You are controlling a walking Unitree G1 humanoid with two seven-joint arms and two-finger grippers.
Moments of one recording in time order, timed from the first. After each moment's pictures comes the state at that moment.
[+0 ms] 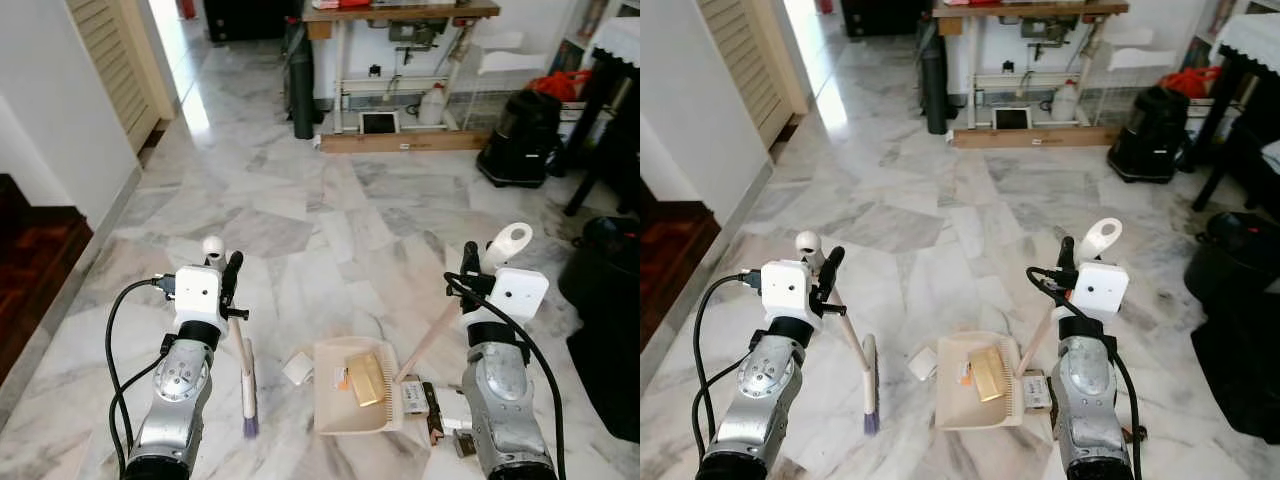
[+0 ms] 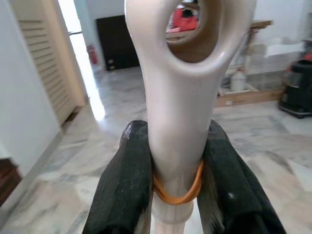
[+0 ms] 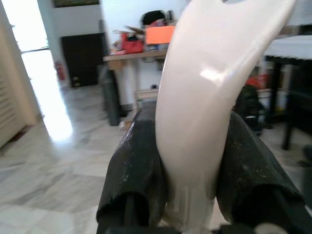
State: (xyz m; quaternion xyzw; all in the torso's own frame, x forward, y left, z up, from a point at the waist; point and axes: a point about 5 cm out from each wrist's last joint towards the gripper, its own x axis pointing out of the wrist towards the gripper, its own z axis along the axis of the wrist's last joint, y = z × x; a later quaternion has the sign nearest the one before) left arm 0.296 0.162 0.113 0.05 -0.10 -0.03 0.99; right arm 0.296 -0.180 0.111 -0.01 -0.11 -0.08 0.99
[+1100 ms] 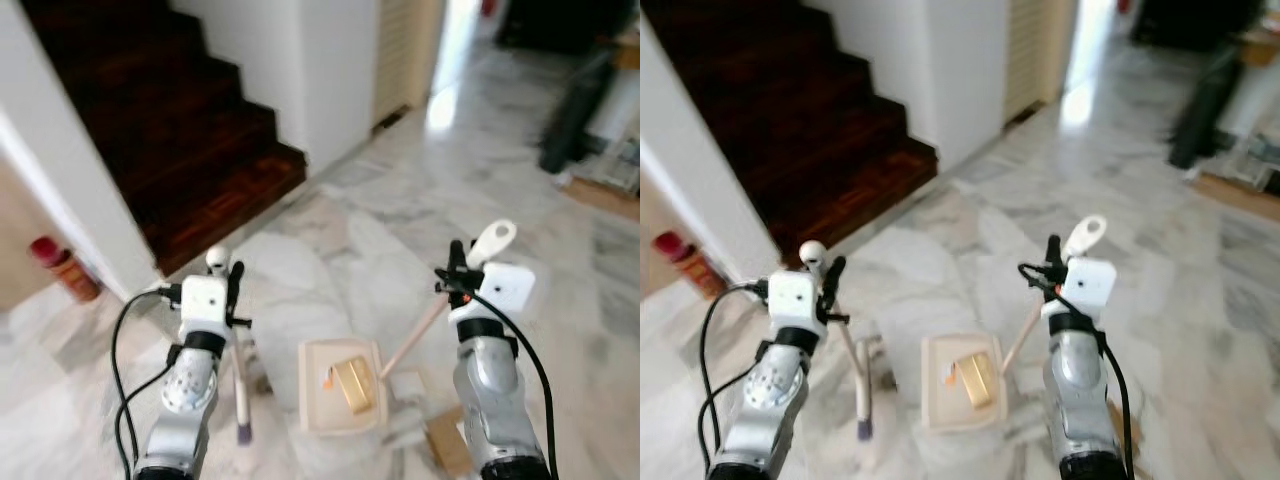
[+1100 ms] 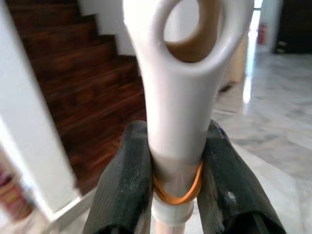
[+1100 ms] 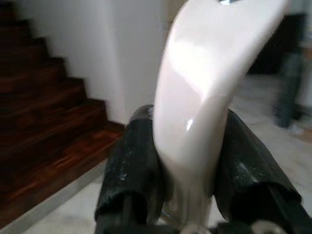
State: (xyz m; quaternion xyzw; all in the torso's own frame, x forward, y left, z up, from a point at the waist) left arm 0.291 0.153 0.104 0.06 -0.10 -0.02 0.99; right arm 0.302 -0.172 0.112 0.01 -0.10 -0.06 0.99
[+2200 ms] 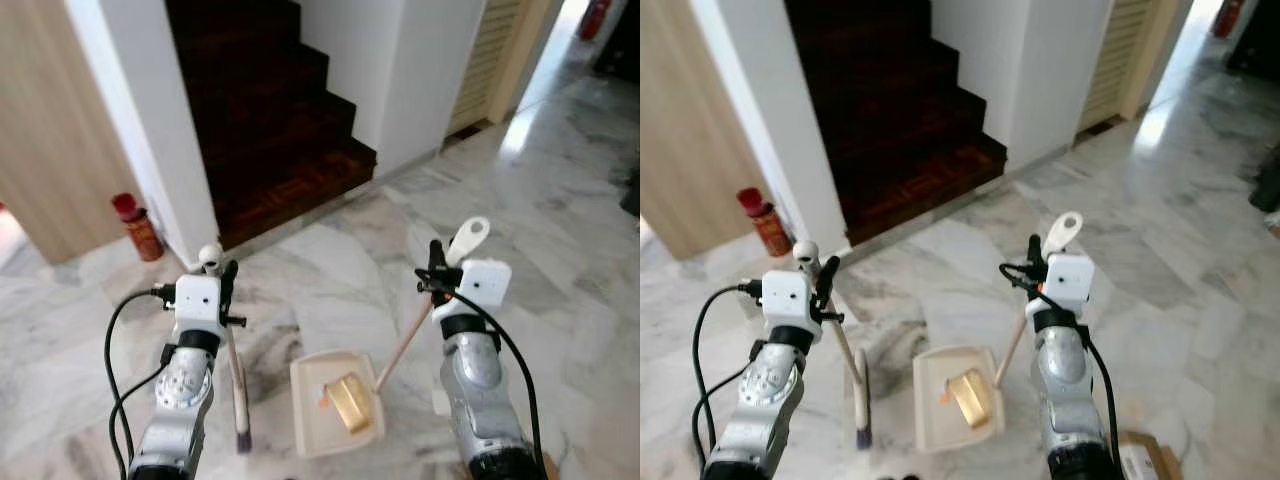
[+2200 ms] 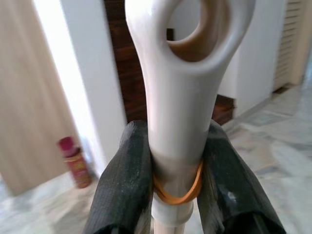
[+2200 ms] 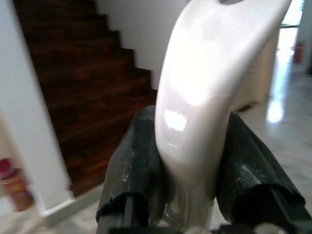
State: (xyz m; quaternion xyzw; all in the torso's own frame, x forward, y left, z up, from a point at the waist) left arm 0.291 0.163 0.105 0.06 -0.09 0.00 0.99; right arm 0.310 -0.153 0.112 0.02 -0.09 -0.02 1.00
